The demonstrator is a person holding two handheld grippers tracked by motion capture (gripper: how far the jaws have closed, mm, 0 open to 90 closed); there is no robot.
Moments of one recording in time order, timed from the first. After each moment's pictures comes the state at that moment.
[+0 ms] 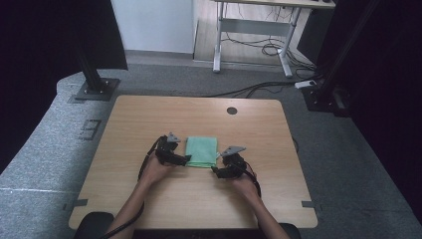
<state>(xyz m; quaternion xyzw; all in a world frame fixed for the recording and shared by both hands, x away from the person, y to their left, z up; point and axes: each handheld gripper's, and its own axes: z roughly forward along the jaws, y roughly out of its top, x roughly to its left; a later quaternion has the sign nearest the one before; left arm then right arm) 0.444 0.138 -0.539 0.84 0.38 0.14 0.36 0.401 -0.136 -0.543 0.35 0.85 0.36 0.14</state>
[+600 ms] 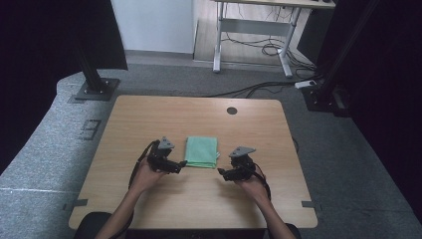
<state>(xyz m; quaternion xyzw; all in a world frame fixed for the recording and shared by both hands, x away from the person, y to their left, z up) 0.395 0.154 -0.506 0.84 0.36 0.15 0.38 0.382 -0.159 -0.518 0.35 0.85 0.37 0.16</state>
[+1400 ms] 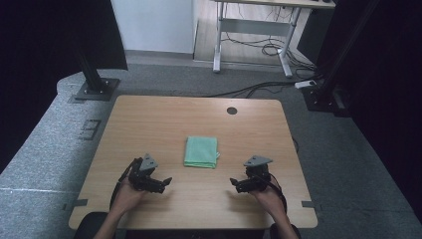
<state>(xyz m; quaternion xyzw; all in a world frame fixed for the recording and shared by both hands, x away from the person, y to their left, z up) 0.336 0.199 -0.520 0.84 0.36 0.17 0.36 0.346 -0.201 -0.515 0.37 0.84 0.36 0.17</state>
